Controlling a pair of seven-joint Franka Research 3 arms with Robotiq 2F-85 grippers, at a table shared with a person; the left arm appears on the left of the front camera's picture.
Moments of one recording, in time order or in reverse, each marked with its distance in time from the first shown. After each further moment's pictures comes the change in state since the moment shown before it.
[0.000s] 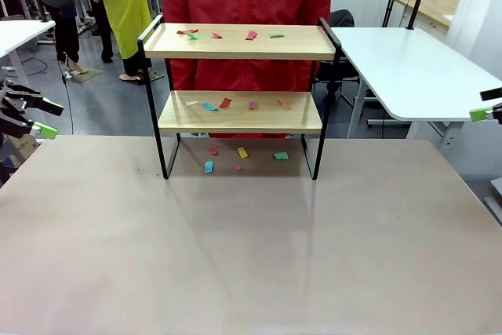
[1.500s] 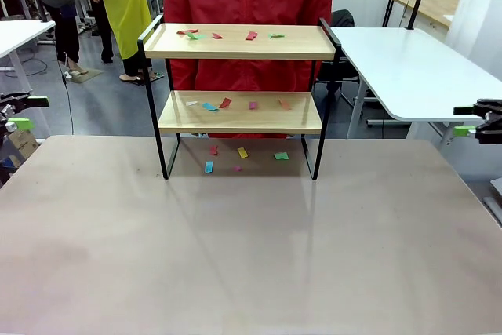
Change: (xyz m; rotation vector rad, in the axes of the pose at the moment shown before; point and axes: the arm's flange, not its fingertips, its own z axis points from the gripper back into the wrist) left arm -0.135 0.097 -0.005 -0.174 -0.660 -0.084; right arm -0.101 -0.097 -0.081 0.243 -0.317 0.077
